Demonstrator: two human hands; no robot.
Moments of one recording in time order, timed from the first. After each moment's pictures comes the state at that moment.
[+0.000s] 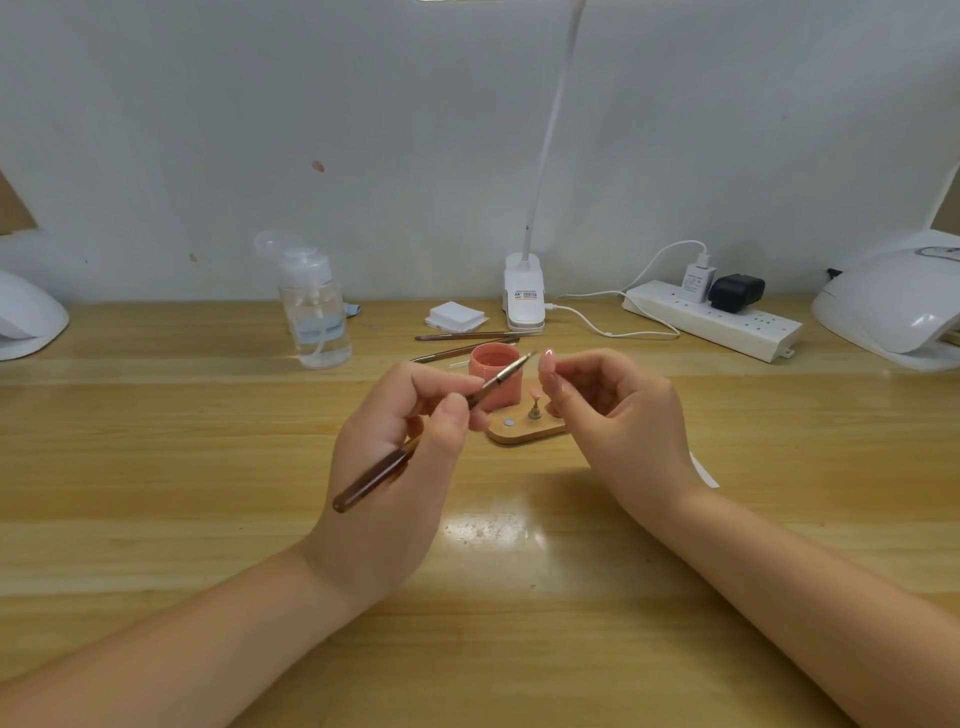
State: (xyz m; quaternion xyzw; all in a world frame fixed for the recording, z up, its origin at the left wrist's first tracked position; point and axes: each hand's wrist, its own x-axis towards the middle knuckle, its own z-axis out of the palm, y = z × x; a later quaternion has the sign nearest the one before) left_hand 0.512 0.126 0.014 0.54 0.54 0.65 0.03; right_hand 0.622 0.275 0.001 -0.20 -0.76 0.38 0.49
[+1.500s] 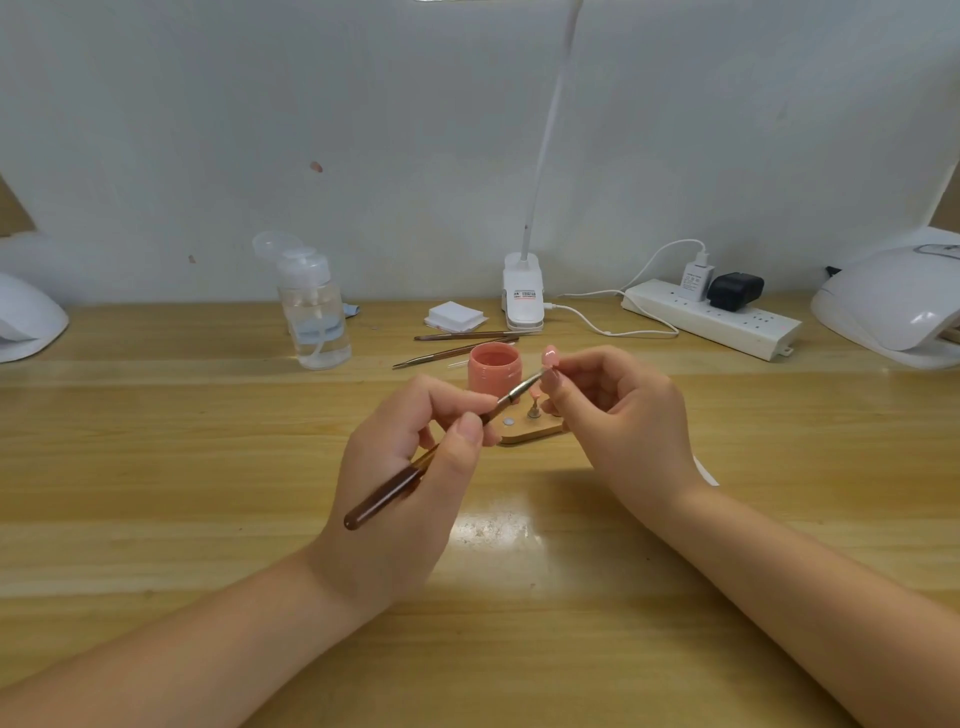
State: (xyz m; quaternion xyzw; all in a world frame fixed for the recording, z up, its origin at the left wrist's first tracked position) left_hand 0.515 0.124 0.012 0.56 0.56 0.61 -0.01; right_hand 0.624 0.274 0.003 -0.21 -0.75 0.39 0.49
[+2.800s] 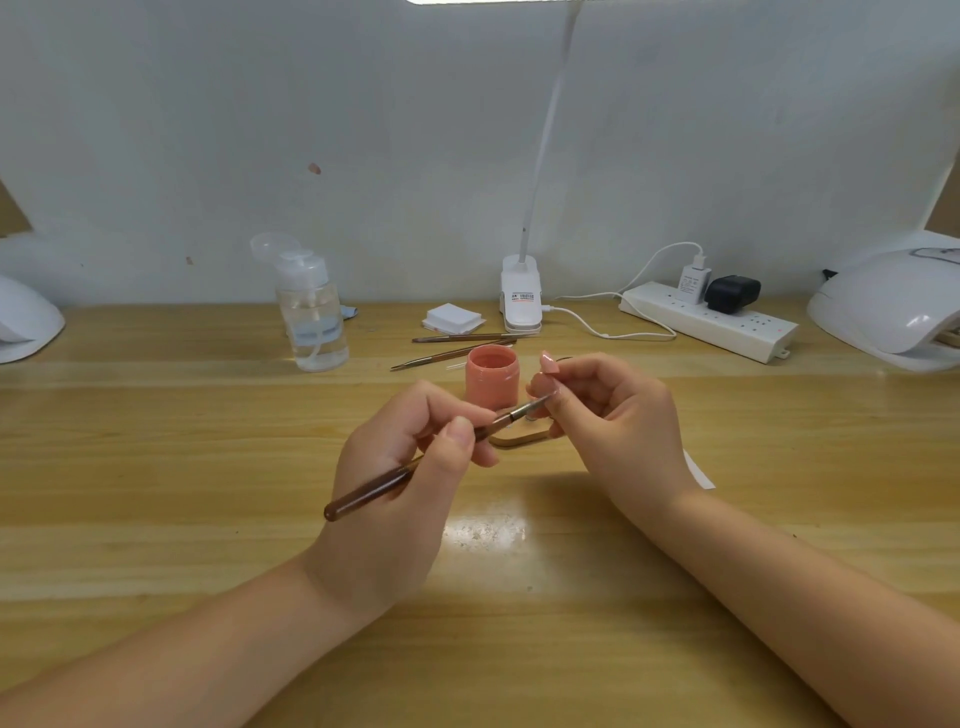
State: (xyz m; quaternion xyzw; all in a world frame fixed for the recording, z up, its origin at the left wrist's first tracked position) left_hand 0.514 0.124 0.010 0.55 0.54 0.63 0.04; right_hand 0.621 0.272 0.000 -0.16 -0.71 0.49 0.48
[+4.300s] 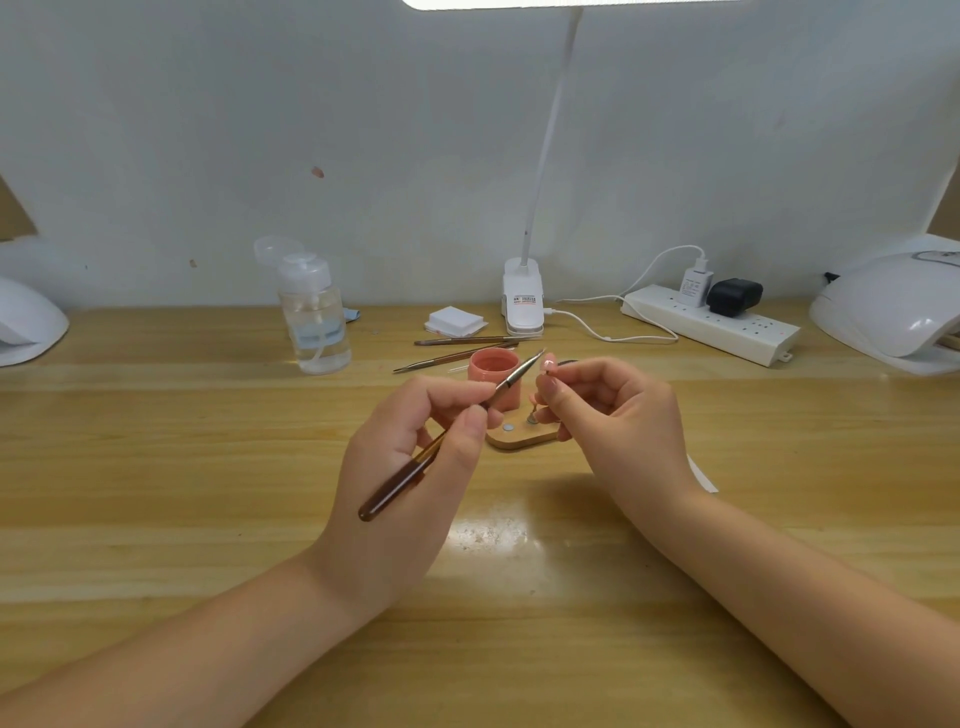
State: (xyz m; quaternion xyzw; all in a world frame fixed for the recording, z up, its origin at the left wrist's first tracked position) left_hand 0.515 0.125 0.014 0.54 0.57 0.62 0.02; right_hand 0.621 0.269 0.005 -0.21 -0.68 0.52 0.48
